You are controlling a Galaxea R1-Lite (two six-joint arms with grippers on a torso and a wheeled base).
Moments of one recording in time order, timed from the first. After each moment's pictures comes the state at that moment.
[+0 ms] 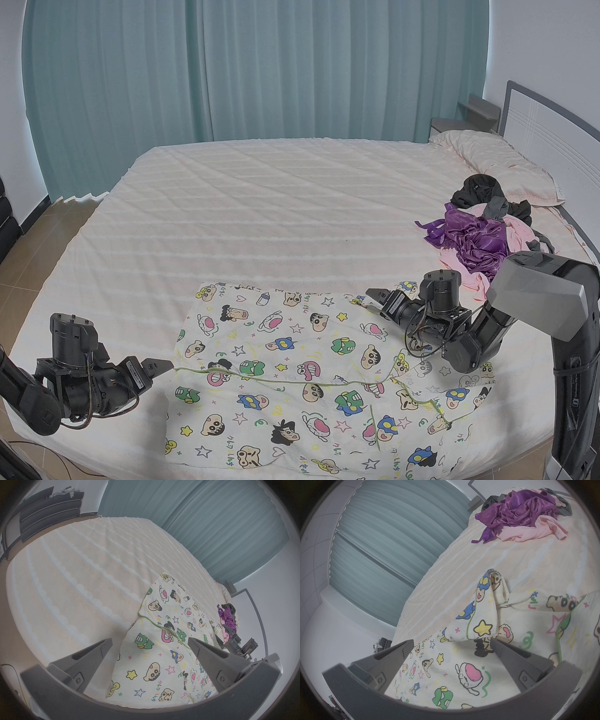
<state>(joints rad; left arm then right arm) -0.15 1.65 -0.20 -0.71 -0.09 -0.74 0.38 2.40 -0.95 -1.05 0.00 0.90</state>
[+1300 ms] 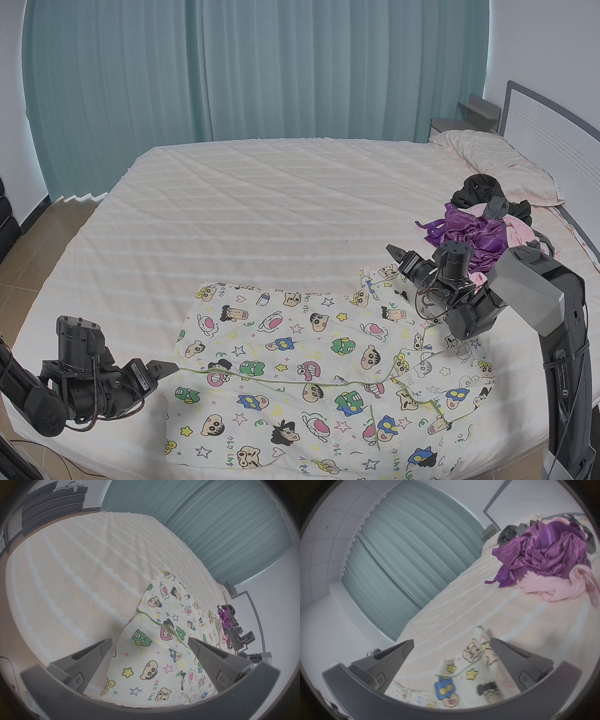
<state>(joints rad) -0.17 1.68 -0.19 -0.73 -0.09 -0.80 0.24 2.55 -1.31 -1.09 -0.01 0.73</state>
